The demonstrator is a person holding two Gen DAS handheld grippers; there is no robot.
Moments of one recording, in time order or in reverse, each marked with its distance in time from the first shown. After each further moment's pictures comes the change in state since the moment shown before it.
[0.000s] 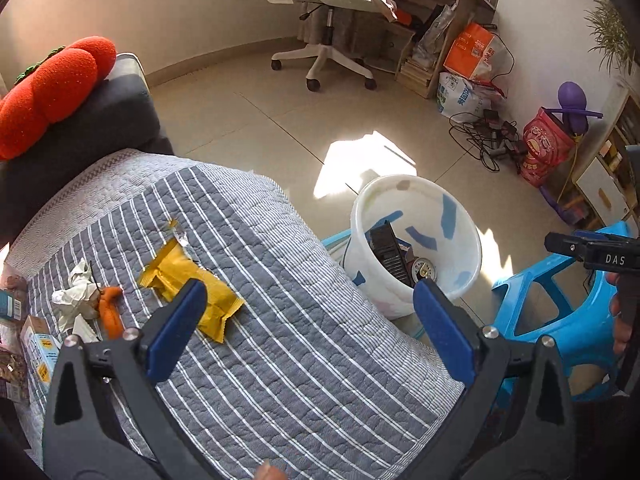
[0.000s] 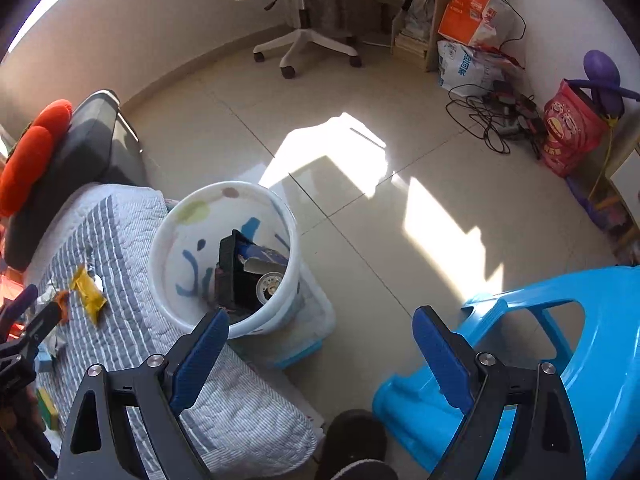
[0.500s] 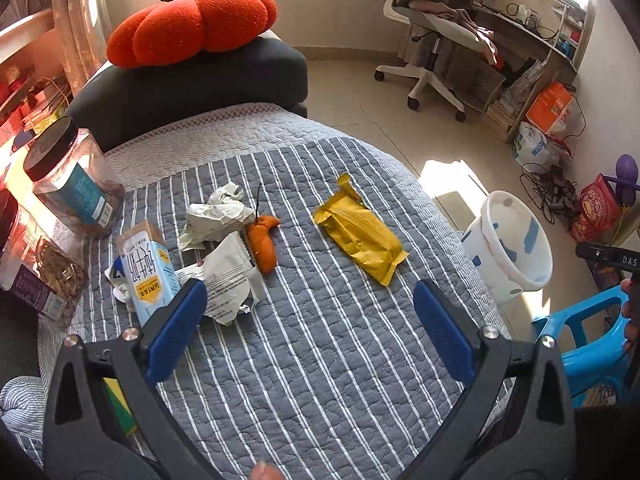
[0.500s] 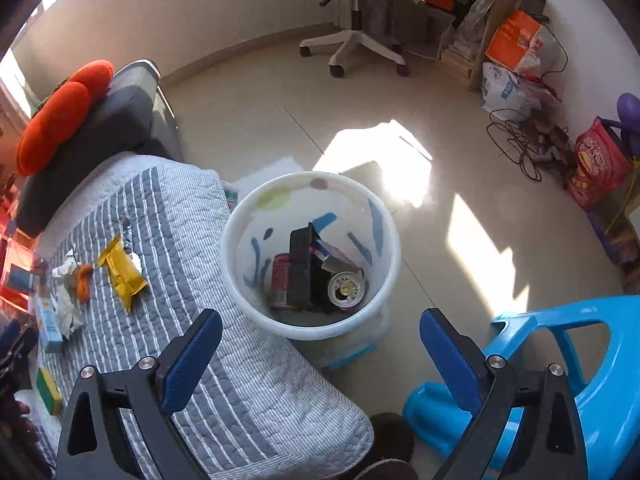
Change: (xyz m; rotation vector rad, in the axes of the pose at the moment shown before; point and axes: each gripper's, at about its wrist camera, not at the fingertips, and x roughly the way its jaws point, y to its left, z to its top) left arm -0.060 0.142 -0.075 -0.278 -0.056 0.169; right arm 0.004 0.100 -0.007 -0.132 -0.002 0.038
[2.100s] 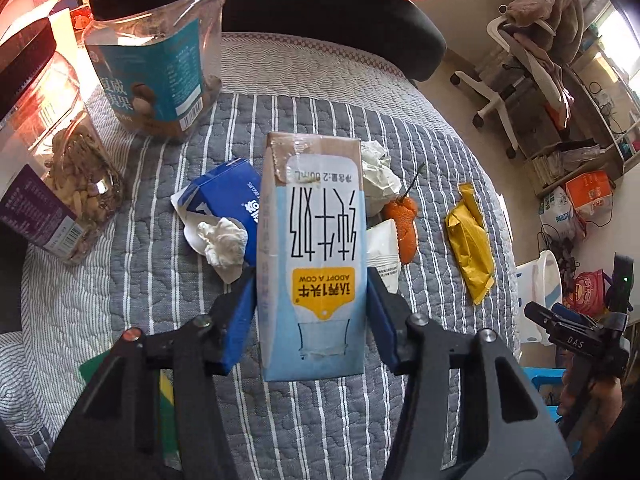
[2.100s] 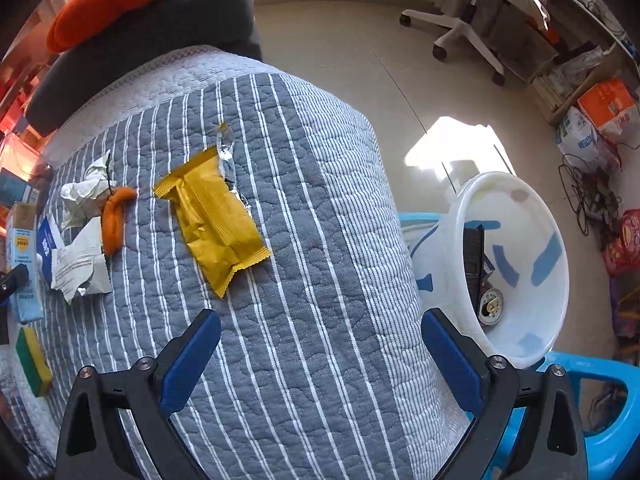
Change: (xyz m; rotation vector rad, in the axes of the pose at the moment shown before) left arm 0.041 0.139 -0.017 -0.335 0.187 -0.036; right arm 0.086 0.194 -0.005 -0.270 0.150 -0.004
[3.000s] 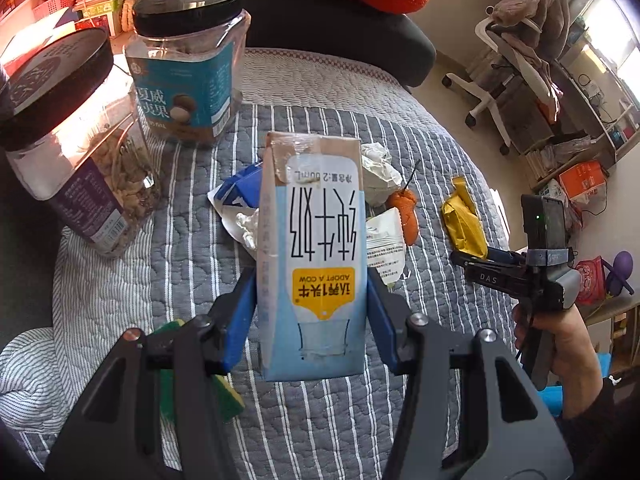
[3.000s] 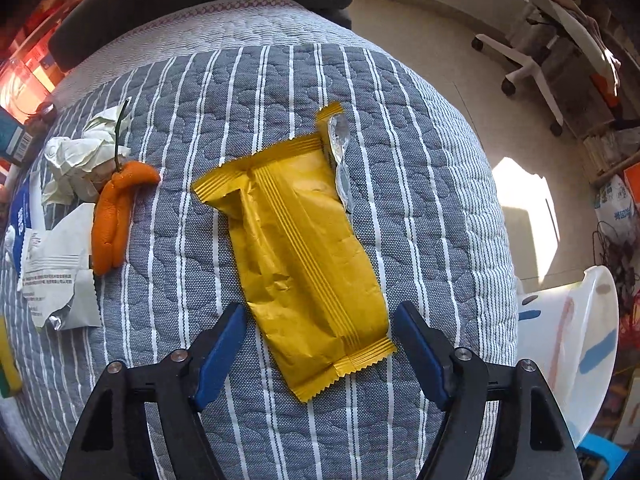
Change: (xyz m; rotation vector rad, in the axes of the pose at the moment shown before) left arm -0.026 0.012 -0.011 0.045 -0.026 -0.002; right arm 0.080 0.086 0.029 -0.219 0.003 0.028
